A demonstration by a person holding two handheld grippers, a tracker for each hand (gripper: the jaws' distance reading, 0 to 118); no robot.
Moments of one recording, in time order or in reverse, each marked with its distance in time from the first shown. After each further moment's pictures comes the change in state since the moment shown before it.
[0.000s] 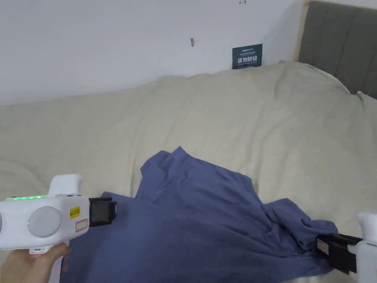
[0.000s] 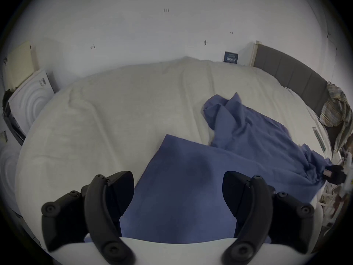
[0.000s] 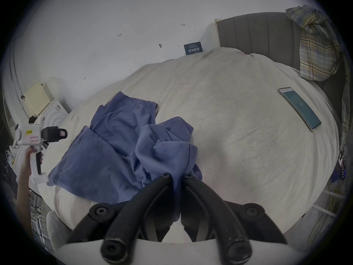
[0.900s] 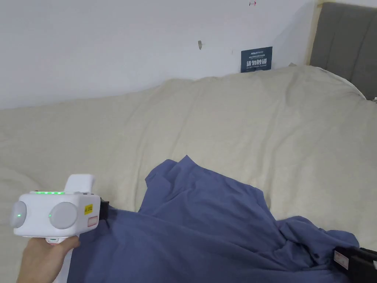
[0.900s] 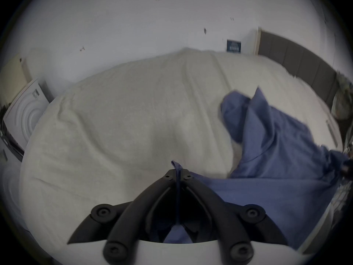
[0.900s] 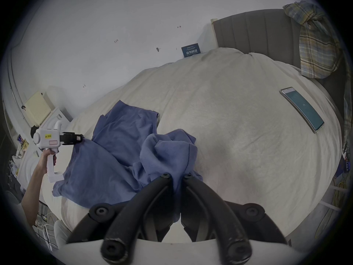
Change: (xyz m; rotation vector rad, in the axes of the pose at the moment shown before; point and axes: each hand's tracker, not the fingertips) left arm -0.014 0.025 -0.041 0.016 0.017 -0.047; right arm 0.003 0.015 -0.006 0.019 0.024 -0.059
